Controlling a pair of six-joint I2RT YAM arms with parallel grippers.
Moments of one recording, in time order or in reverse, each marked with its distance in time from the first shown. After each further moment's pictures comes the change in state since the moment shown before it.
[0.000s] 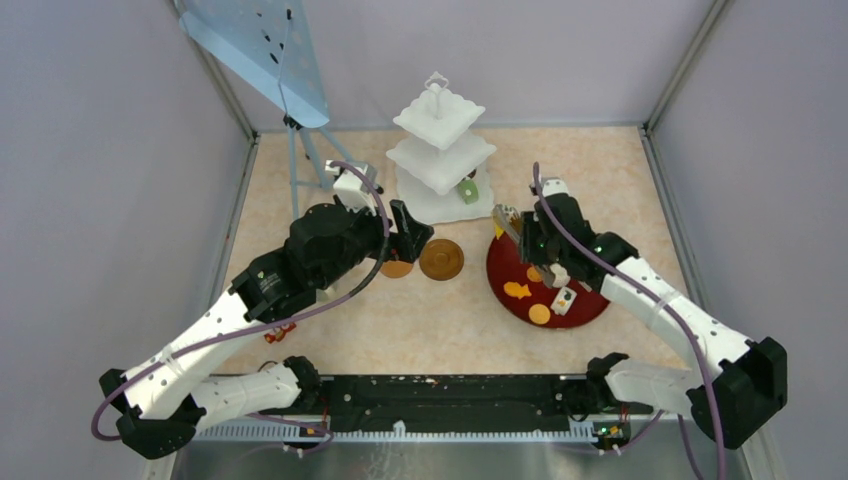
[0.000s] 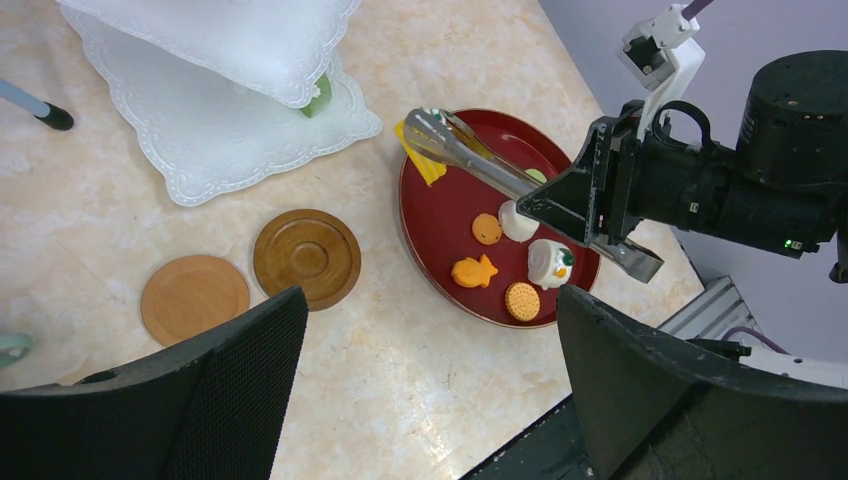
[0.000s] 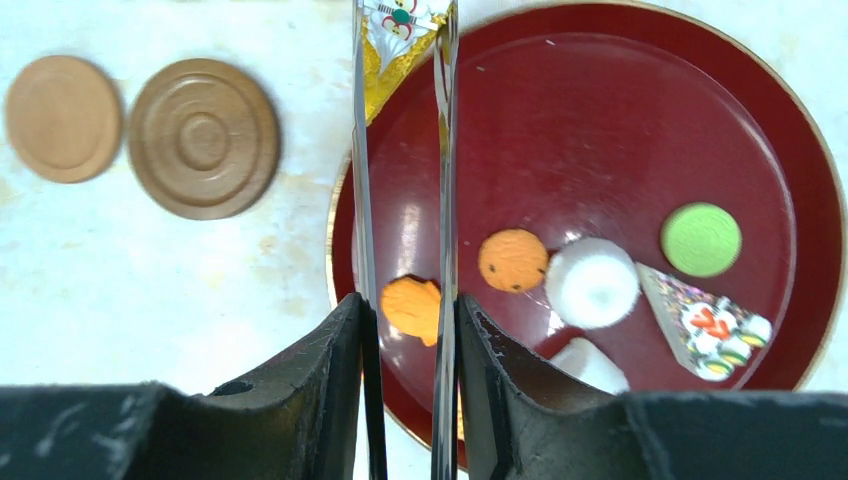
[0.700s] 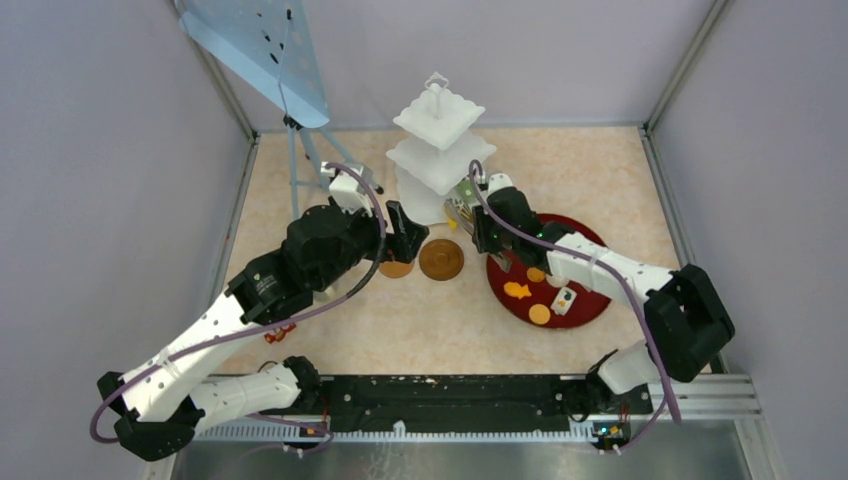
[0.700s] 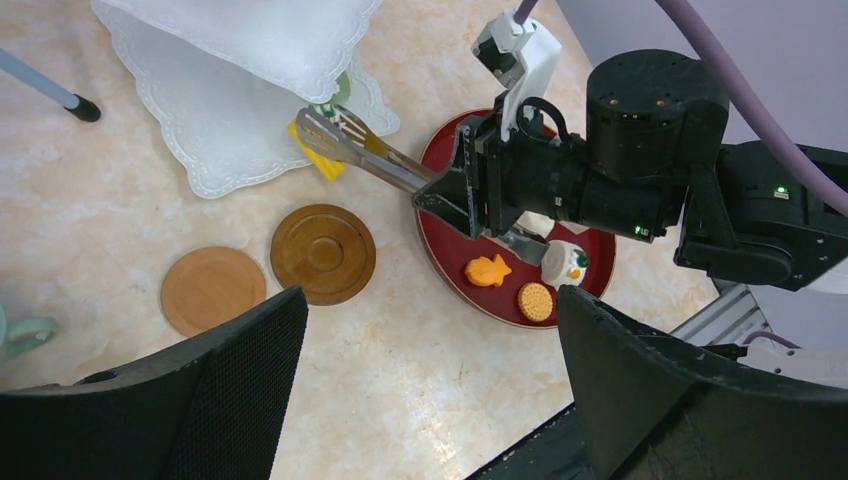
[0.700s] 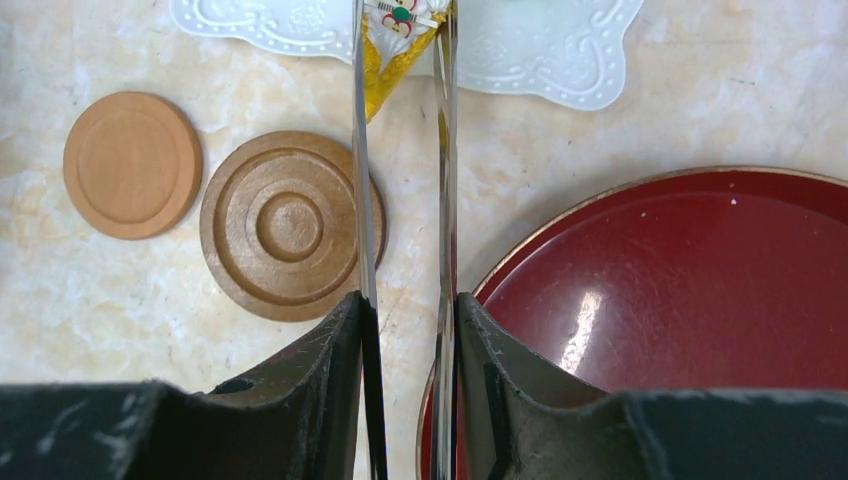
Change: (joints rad) left arm 0.002 -0.013 0.000 -0.025 -0.029 -0.001; right arm 0.105 0.341 0.029 0.399 -0.082 -0.071
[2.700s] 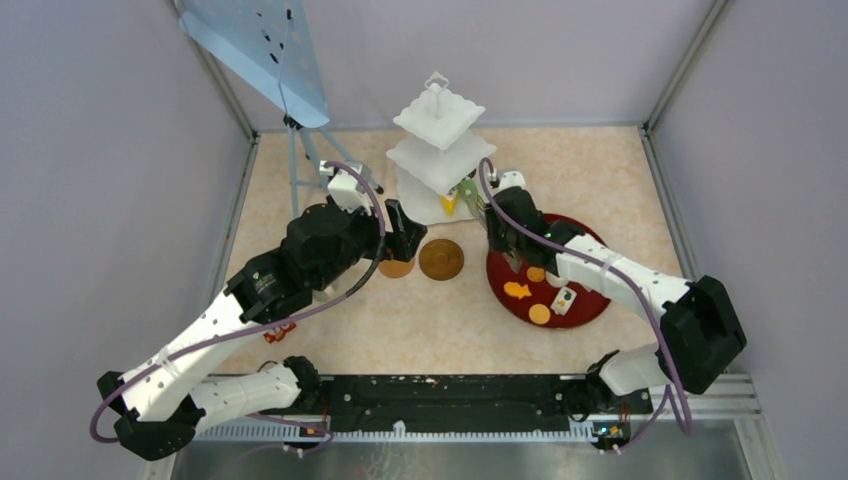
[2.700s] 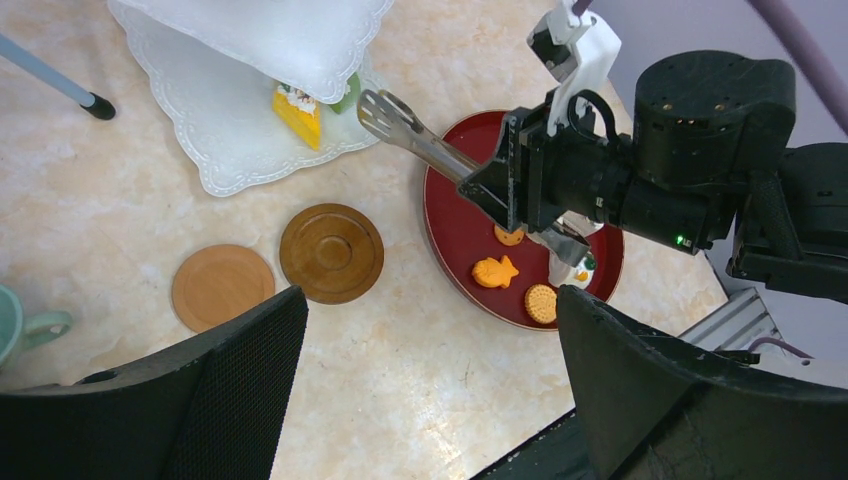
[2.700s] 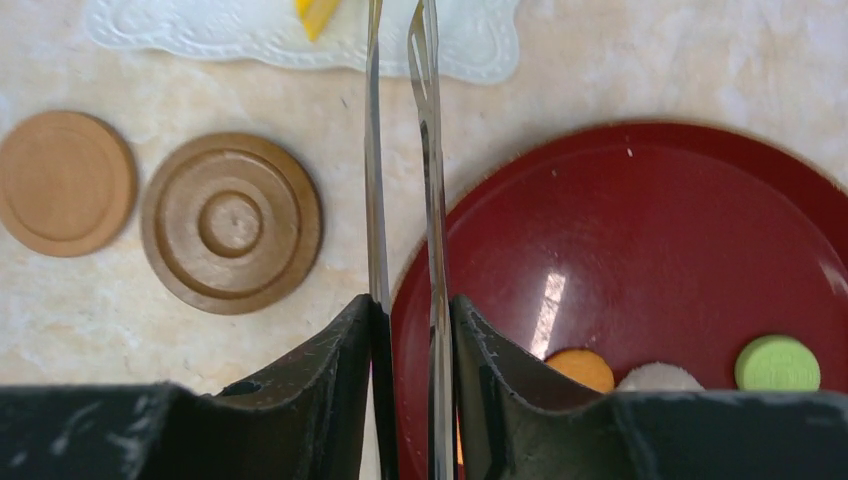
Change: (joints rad) left arm 0.002 0.005 0.014 -0.024 -0.018 0.001; right arm 0.009 -0.045 0.048 -0.101 0.146 0.011
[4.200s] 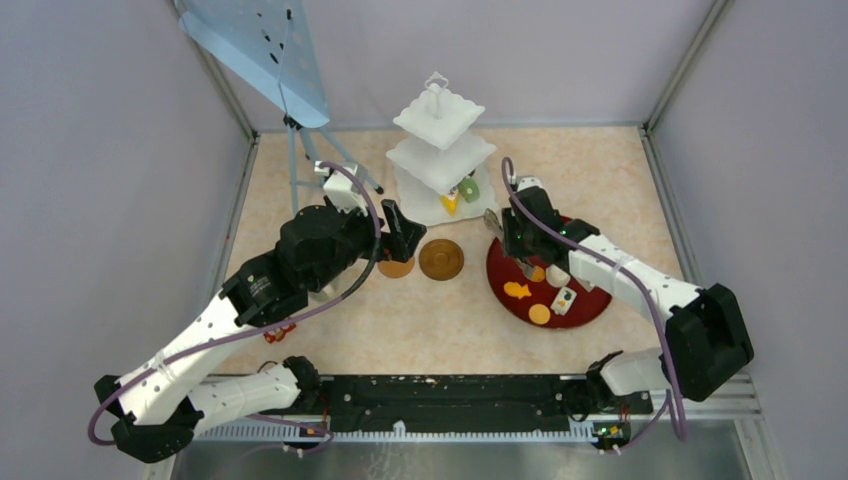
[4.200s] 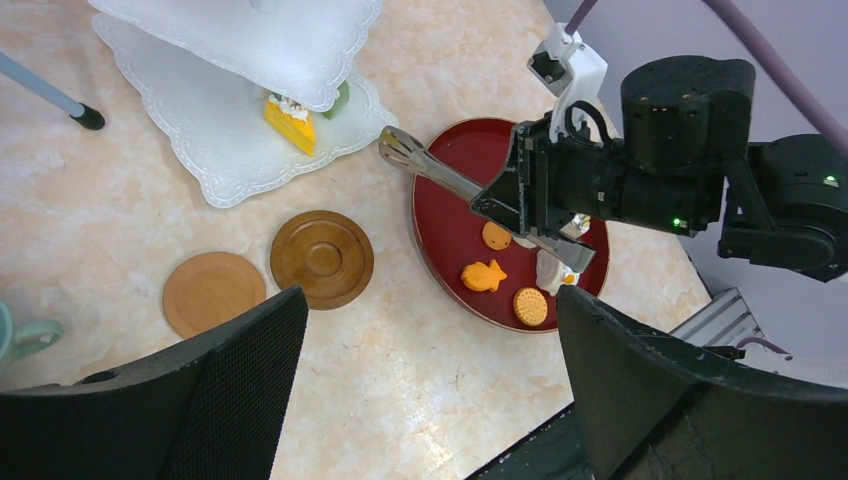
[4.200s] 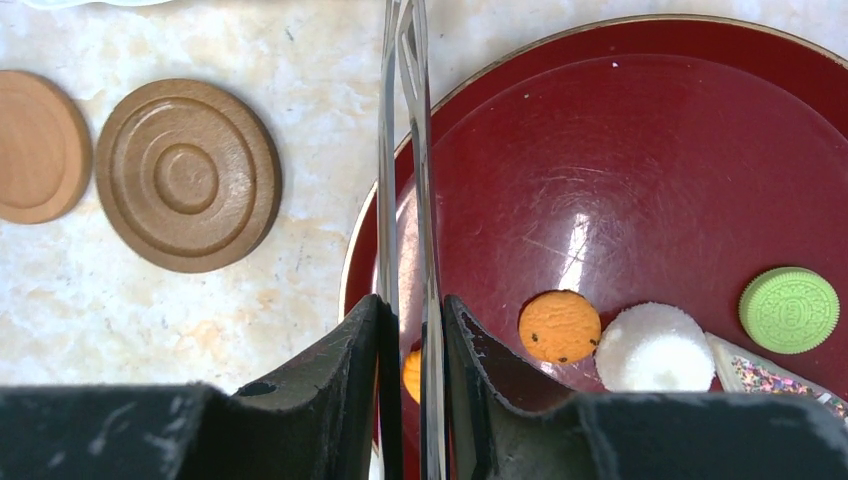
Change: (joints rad) left arm 0.000 -0.019 0.000 0.011 0.014 -0.001; right arm -0.103 -0.061 -0.057 -0.126 -0.116 0.065
